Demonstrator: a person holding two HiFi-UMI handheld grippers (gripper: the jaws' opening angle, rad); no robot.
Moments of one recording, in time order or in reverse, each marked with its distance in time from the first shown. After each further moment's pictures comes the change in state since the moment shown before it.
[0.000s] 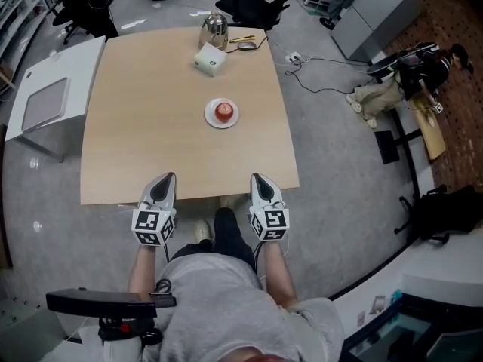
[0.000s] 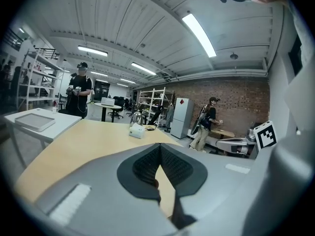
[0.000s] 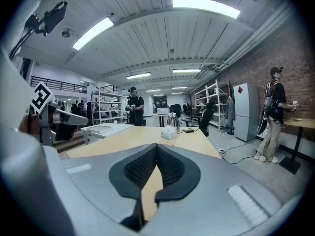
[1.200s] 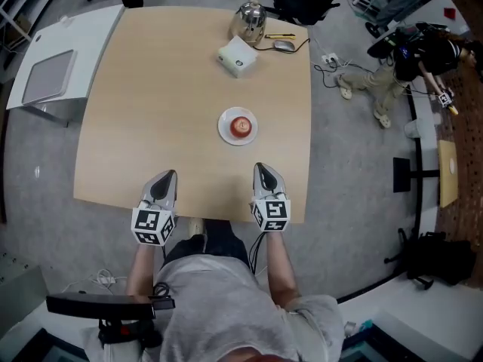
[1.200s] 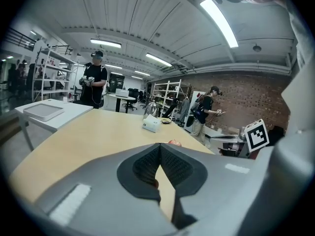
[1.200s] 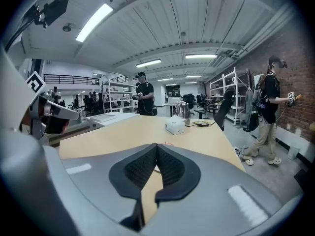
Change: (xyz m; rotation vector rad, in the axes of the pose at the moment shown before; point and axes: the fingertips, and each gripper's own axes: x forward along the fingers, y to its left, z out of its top) left arm 0.099 0.064 -0.015 -0.091 0.094 0.161; right arm 0.174 -0.047 -0.013 -0.063 0.132 0.161
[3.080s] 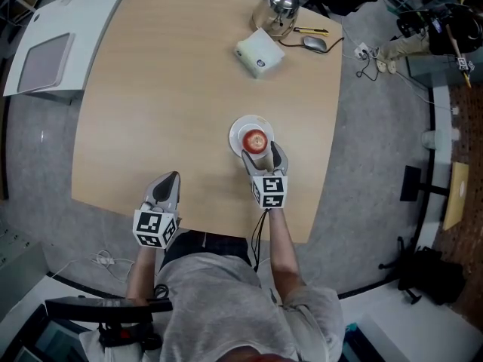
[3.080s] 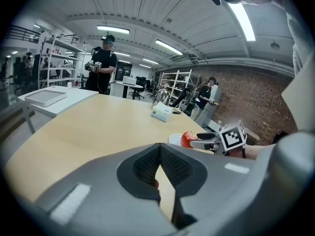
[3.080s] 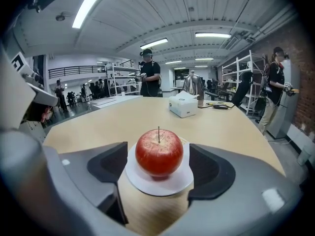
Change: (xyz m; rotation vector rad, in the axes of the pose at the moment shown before) left arm 0.069 0.048 -0.030 -0.085 0.135 0.064; right arm 0.165 -0.024 -0.055 -0.036 0.199 0.104
